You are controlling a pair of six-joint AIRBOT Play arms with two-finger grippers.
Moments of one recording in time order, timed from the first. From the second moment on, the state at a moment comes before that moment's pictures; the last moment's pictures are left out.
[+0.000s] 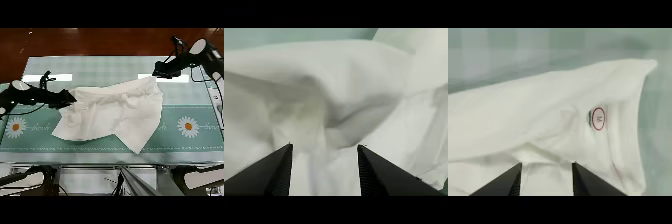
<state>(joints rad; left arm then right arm) 0.11 -1.37 0.90 0.81 -1.04 -1.28 0.00 -1.67 1.60 -1.18 1.20 1.51</state>
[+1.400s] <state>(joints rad) 0.43 -1.34 0.62 0.96 -1.25 -1.26 -0.27 -1.27 1.04 -1.26 1.28 1.35</state>
